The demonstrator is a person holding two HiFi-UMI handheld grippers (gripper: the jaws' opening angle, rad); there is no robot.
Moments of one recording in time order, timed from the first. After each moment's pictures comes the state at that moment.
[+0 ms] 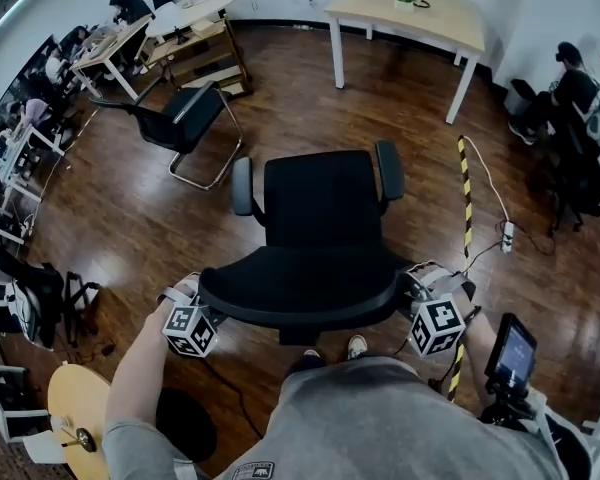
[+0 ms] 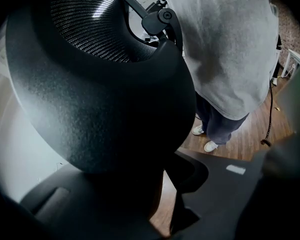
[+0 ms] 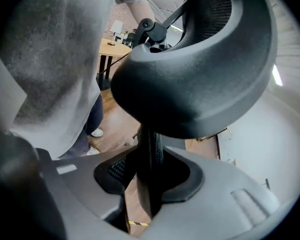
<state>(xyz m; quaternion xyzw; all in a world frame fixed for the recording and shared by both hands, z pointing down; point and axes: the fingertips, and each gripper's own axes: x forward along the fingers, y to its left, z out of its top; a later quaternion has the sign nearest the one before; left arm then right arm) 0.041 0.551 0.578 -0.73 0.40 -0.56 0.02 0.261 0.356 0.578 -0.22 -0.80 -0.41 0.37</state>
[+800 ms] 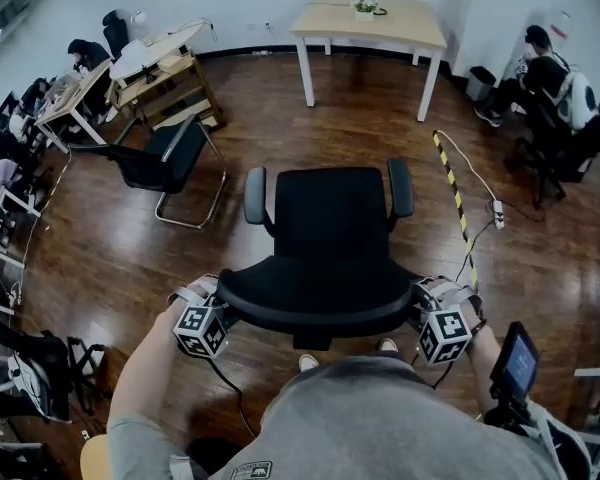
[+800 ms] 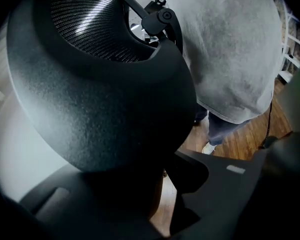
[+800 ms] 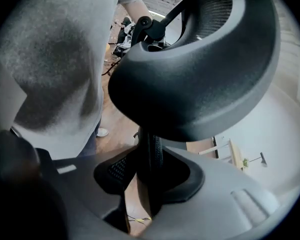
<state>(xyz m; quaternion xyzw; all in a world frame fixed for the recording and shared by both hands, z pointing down) -0.070 0.566 0.588 -0.78 0.30 -0.55 0.09 0.192 0.438 0.592 -0.11 -0.82 -0.35 0.43</state>
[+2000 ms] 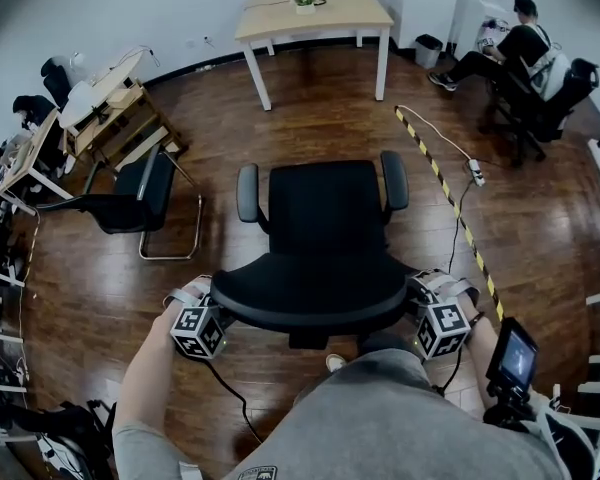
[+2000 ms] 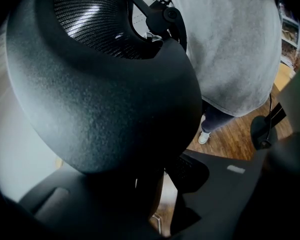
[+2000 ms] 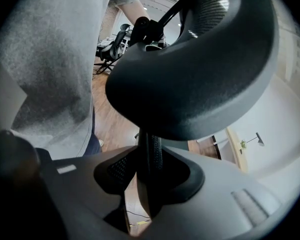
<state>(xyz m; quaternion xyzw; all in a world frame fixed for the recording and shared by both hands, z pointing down) -0.152 0.535 0.582 -0.81 0.21 -0.54 0.13 0.133 0.469 0.585 -0.03 -0.84 -0.28 0.47</state>
